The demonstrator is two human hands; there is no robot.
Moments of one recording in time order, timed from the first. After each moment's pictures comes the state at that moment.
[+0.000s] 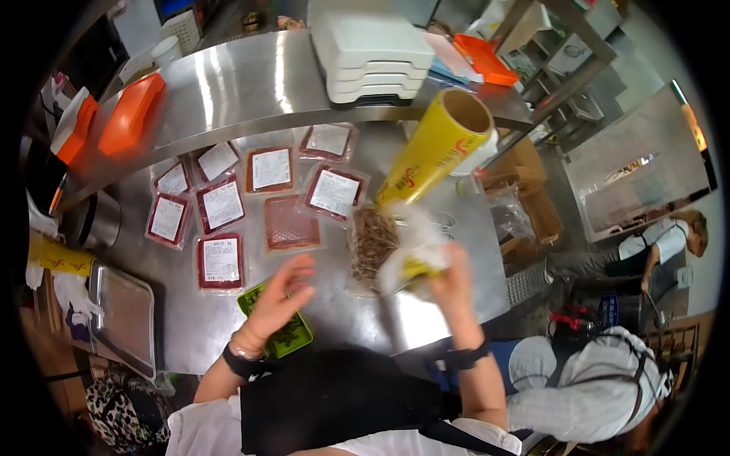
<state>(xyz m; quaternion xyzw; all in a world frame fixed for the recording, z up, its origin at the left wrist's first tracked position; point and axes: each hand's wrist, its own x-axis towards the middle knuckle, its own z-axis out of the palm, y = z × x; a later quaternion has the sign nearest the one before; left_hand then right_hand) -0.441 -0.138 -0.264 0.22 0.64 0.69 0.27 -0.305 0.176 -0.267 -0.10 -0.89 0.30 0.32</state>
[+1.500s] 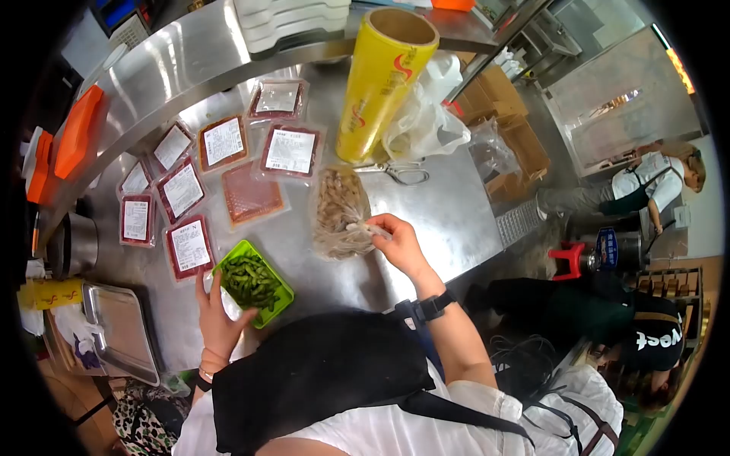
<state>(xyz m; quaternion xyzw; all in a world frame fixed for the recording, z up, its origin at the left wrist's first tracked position) -0.399 -0.222 -0.281 0.21 0.93 0.28 0.08 -0.300 0.154 -0.318 -0.25 -0.74 0.63 0.03</state>
